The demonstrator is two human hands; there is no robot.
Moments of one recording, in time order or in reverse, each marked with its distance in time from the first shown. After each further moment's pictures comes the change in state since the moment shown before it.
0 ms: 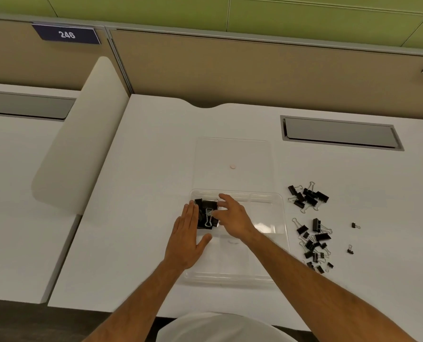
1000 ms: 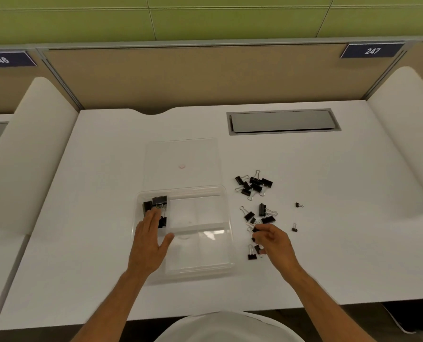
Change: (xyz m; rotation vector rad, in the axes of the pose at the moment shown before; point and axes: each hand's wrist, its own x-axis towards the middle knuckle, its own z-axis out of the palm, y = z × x) left_hand -0.010 0.067 0.016 -0.038 0.086 -0.046; right_hand -0.135 0.144 -0.197 0.276 0.332 0.055
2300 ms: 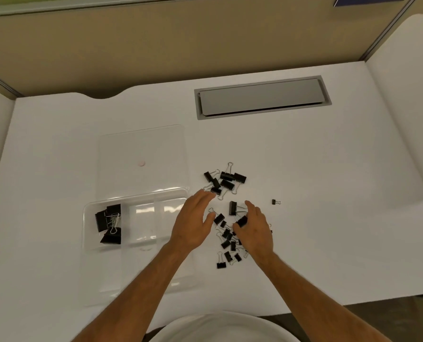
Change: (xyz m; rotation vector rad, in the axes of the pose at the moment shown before) left_hand 0.103 0.188 0.110 -0.127 -0.192 0.189; right_hand 0.099 0.019 -0.032 -0.726 0.112 -0.069
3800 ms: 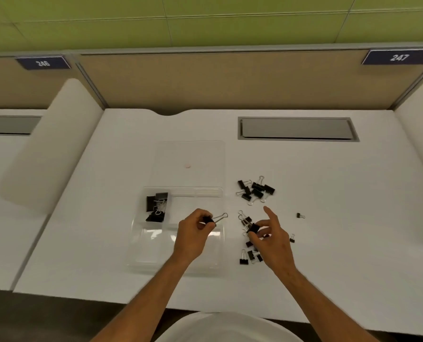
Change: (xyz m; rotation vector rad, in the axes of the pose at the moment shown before) left_hand -0.106 0.015 -0.064 -0.517 0.290 -0.390; right_hand -0.079 -0.034 -0.031 0.488 -0.046 -0.238
